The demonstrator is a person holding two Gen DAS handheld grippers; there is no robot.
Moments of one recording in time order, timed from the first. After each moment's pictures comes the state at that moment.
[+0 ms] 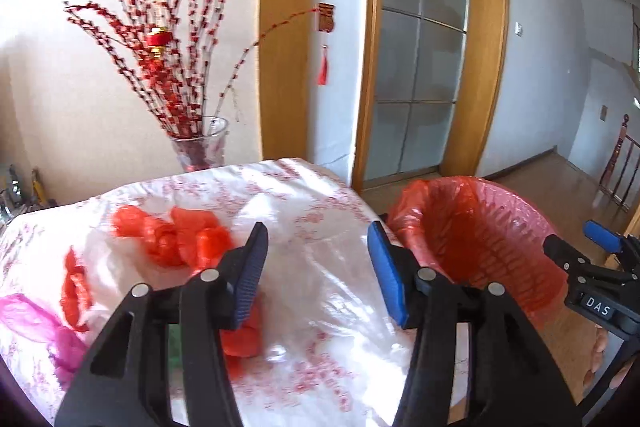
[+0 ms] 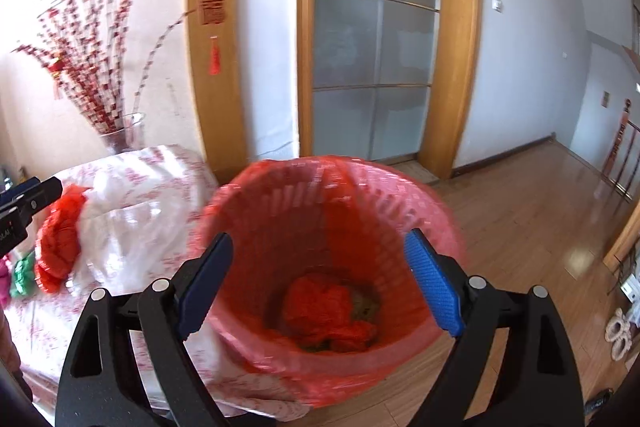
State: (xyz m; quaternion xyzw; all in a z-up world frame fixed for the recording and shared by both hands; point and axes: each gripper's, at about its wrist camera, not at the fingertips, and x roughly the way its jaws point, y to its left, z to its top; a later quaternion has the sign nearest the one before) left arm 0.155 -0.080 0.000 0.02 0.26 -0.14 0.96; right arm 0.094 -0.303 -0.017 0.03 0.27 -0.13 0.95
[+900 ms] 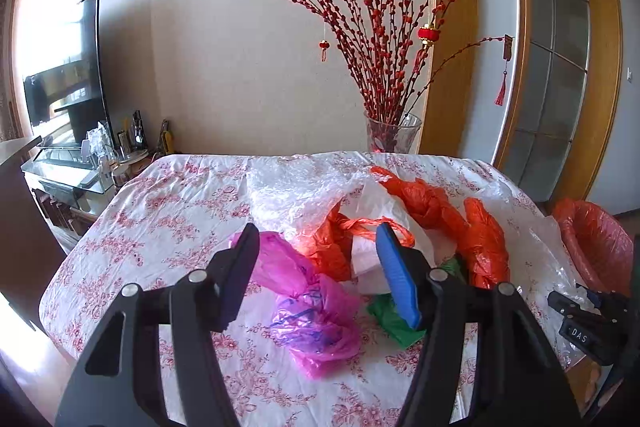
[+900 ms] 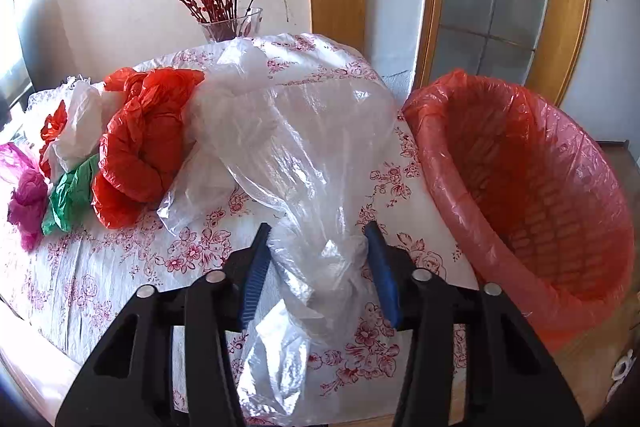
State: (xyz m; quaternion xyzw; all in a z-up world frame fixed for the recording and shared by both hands) left arm 0.104 0.105 -0.001 -0.02 0.26 0.07 0.96; right arm 0.148 -0.172 -0.083 0.01 0.39 0.01 0.92
